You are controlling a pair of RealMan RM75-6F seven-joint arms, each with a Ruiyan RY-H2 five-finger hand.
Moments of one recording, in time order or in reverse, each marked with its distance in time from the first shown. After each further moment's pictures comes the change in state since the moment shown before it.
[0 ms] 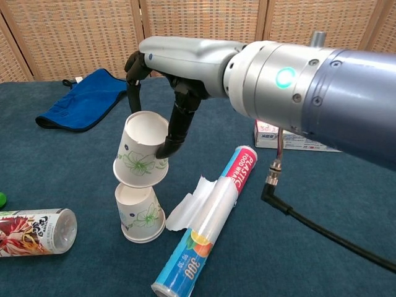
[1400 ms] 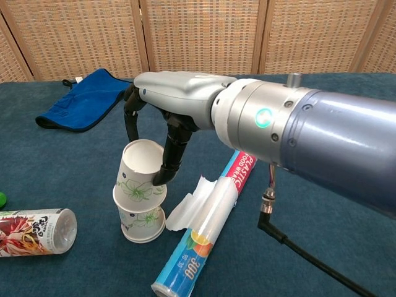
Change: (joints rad) left arm 0.004 0.004 0.003 -0.003 0.019 0.009 -0.004; right arm 0.062 -0.060 -0.066 0.054 0.054 0.047 0.036
